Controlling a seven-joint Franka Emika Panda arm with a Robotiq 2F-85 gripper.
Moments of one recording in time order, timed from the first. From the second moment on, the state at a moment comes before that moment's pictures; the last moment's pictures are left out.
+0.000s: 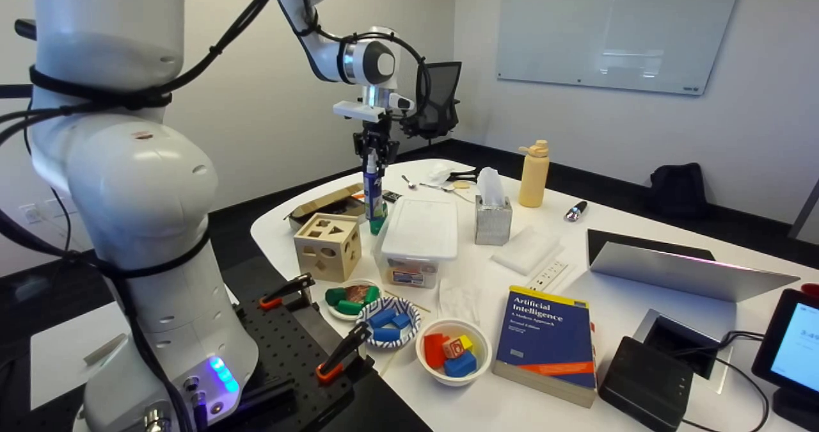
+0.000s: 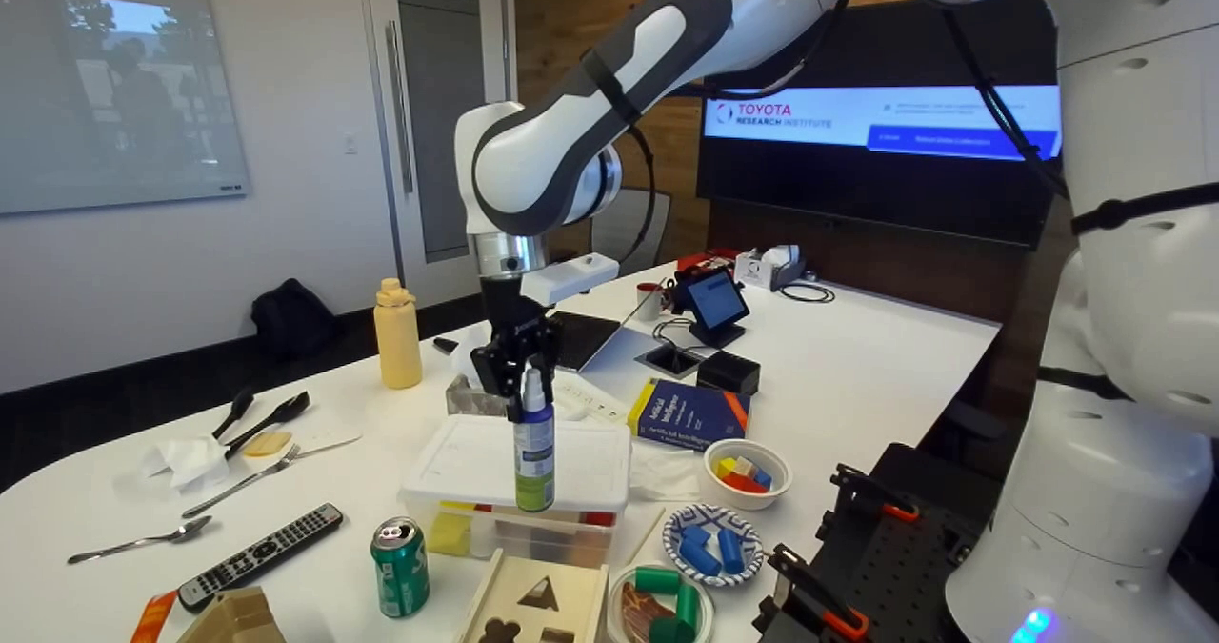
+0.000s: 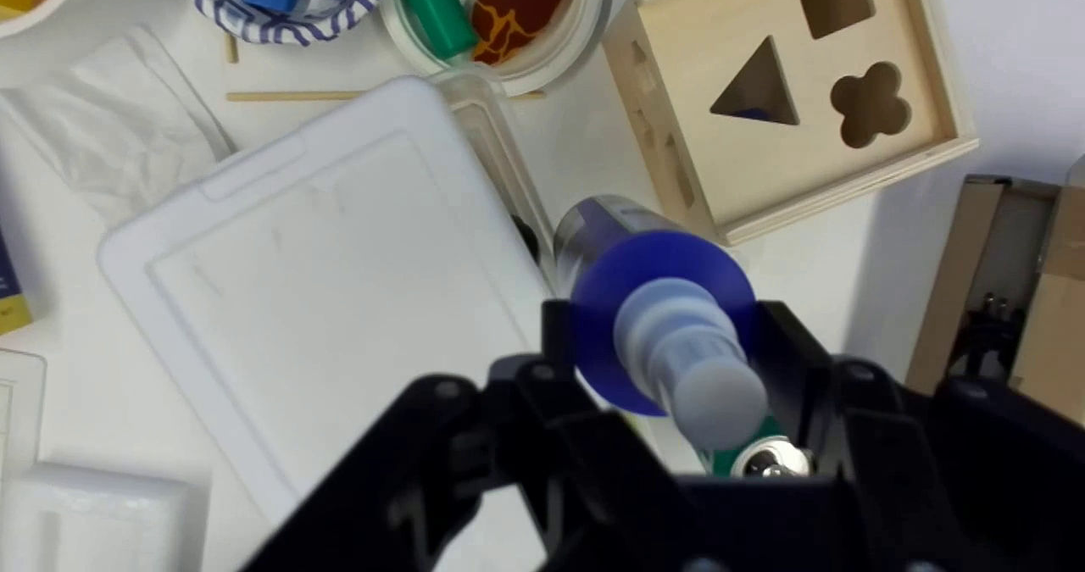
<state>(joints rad) 0.19 0.31 0.18 -2.05 0.01 2.21 0.16</state>
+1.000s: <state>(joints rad) 0.28 0.53 0.18 -1.84 -0.03 2.32 0.16</state>
